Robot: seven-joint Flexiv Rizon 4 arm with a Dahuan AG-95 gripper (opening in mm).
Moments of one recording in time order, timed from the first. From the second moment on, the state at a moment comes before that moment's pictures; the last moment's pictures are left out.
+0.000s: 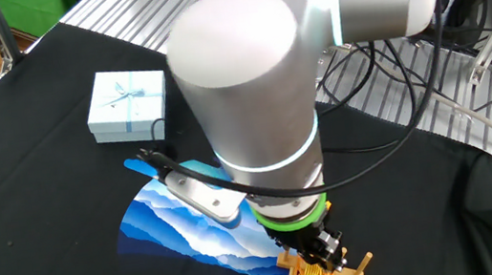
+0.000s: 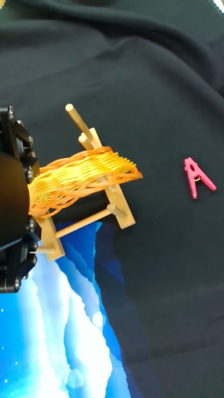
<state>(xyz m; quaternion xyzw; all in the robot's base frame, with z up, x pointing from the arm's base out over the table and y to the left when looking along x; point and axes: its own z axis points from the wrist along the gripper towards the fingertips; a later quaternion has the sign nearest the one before) 0.631 0.227 0.142 -0.11 -0.99 -0.11 0.07</state>
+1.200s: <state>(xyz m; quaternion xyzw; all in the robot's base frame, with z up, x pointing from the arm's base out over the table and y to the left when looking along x) 0.635 0.226 0.151 -0.13 -0.98 -0.11 0.07</state>
